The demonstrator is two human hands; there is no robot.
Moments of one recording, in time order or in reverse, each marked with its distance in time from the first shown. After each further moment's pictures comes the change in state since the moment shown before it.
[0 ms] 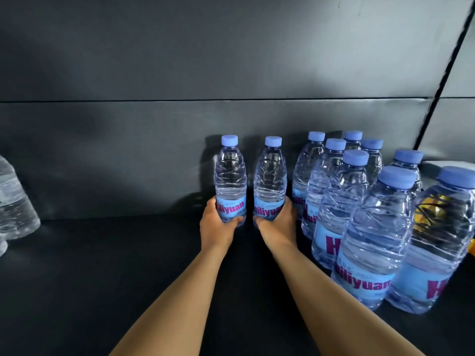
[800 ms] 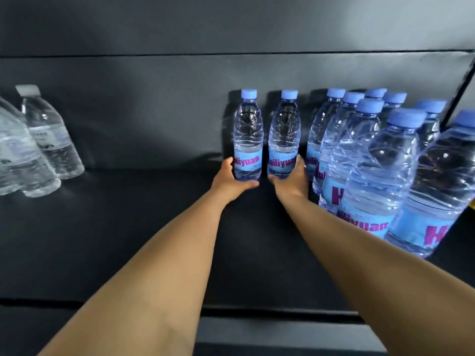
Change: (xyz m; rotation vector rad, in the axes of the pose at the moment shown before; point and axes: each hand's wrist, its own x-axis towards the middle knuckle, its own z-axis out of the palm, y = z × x) left_hand -0.027 0.028 -0.030 0.209 -0.237 -0.125; right_hand -0.012 -0.003 -0.012 -0.043 -0.077 -0.045
